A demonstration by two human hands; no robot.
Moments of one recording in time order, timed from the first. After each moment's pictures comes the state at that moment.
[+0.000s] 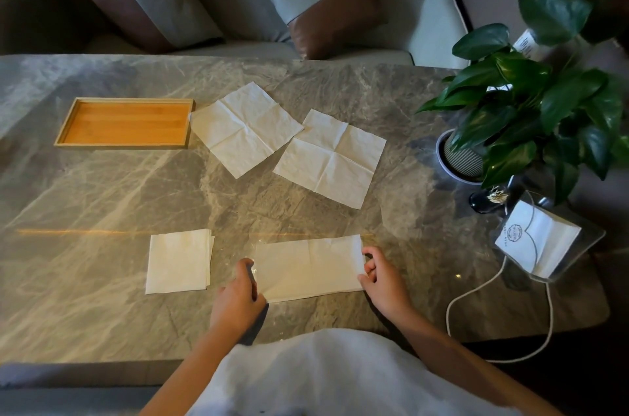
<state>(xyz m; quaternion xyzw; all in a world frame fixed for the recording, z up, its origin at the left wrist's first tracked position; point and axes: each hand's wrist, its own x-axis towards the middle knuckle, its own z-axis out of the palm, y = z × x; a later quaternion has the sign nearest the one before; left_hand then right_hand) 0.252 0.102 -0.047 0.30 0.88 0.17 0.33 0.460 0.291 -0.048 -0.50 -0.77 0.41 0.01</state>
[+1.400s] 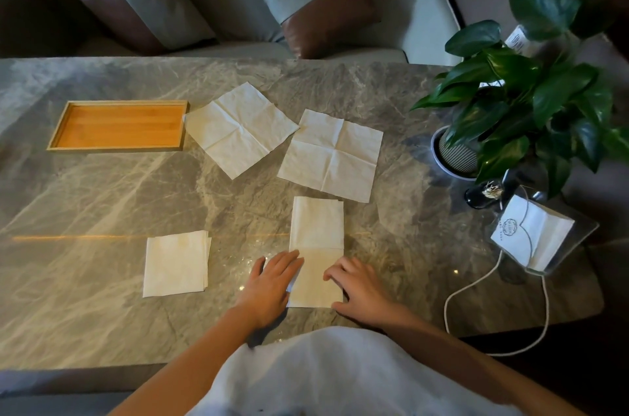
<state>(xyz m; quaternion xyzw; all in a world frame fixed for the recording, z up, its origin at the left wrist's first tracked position) 0.261 0.137 -0.059 0.61 0.75 0.02 0.24 0.442 0.275 -0.042 -0.24 -0.93 0.26 -0.13</state>
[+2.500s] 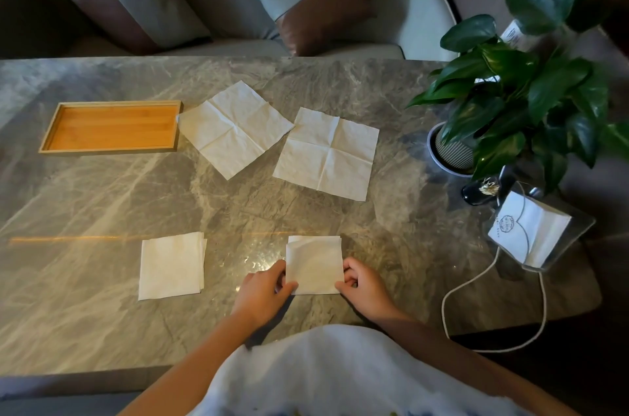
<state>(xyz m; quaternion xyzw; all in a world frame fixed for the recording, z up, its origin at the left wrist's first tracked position) 0.267 0.138 -0.048 0.46 0.81 0.18 0.32 0.449 0.269 -0.043 -0.46 -0.73 0.50 -0.01</state>
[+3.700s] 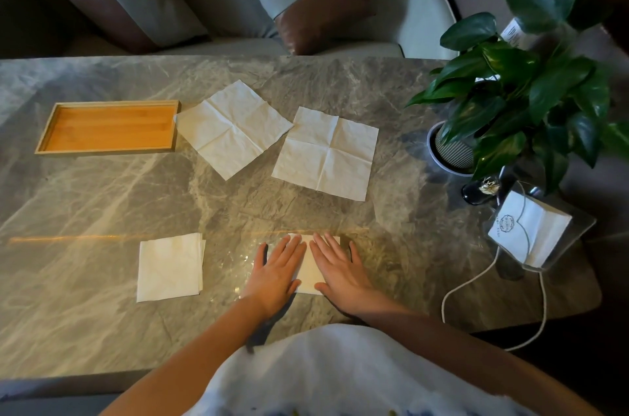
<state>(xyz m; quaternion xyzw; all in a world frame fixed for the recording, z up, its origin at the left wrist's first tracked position) 0.264 0.162 -0.062 0.62 0.76 -0.02 0.20 0.410 0.274 -0.044 -0.26 -0.94 0.17 -0.17</state>
